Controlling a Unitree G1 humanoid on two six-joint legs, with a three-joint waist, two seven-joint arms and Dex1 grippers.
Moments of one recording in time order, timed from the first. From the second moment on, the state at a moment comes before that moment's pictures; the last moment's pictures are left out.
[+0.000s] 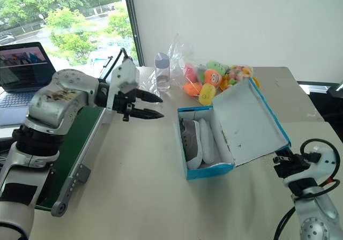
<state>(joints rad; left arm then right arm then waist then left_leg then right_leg) -0.96 0.66 -0.19 -0.05 -0.37 0.70 -1.21 0.17 -0.40 -0.59 -0.37 0.81 0.45 0.39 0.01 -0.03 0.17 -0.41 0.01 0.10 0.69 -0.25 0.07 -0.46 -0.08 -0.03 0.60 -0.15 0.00</state>
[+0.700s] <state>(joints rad) -0.93 0.72 -0.14 -0.14 -0.42 0.77 -1.15 -0.20 -0.54 -0.16 -0.51 0.88 0.75 0.38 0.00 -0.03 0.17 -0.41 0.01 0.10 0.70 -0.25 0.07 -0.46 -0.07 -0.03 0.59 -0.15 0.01</state>
